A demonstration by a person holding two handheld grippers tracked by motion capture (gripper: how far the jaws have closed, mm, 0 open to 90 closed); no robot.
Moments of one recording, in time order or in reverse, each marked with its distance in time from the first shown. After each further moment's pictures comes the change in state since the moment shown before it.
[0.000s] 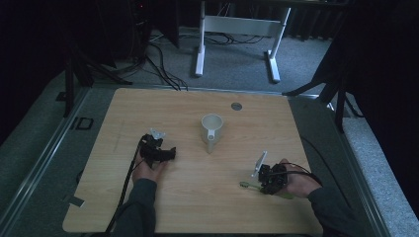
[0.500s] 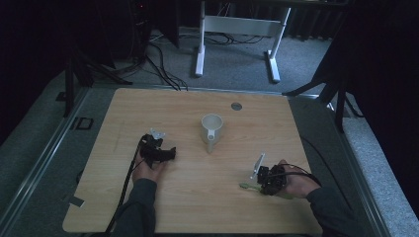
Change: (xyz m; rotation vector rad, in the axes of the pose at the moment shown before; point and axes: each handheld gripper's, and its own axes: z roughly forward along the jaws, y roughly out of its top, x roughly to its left) left arm 0.000 0.000 0.000 0.000 0.000 0.000; right arm 0.002 0.001 0.006 0.028 -0.016 -0.024
